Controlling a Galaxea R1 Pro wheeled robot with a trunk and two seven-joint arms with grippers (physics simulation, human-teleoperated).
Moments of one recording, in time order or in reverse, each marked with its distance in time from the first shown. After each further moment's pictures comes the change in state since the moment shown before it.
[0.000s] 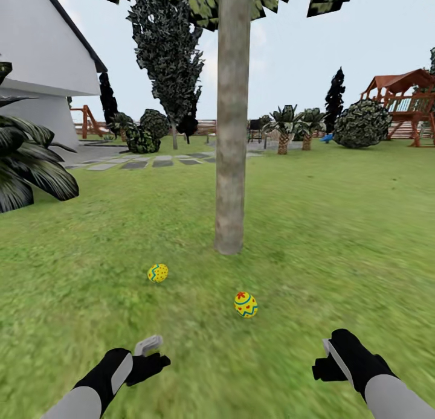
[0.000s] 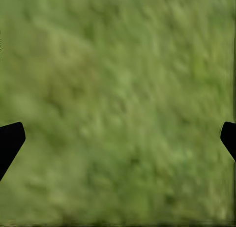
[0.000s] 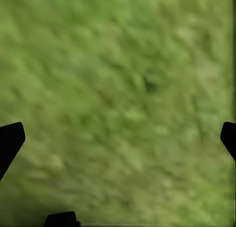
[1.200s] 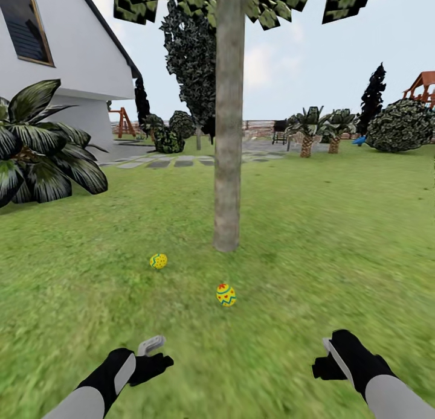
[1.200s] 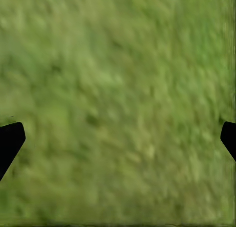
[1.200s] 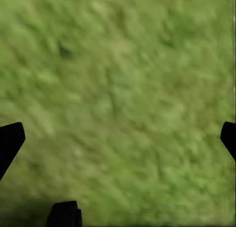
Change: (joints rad) left arm 0.000 -0.015 -0.001 0.002 0.000 0.000 -0.001; right arm 0.001 -0.002 -0.001 0.003 0.000 -0.026 0.002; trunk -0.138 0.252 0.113
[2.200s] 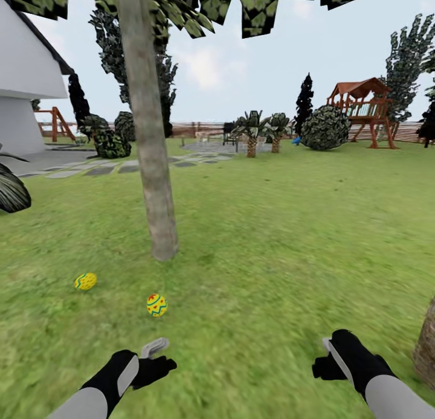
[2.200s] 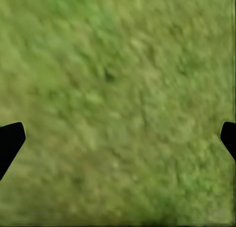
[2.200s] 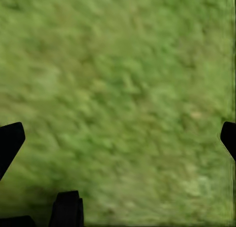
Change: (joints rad) left arm 0.000 -0.014 0.000 0.019 -0.004 0.000 0.000; right arm 0.000 0.000 0.000 0.000 -0.001 0.000 0.000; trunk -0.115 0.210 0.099
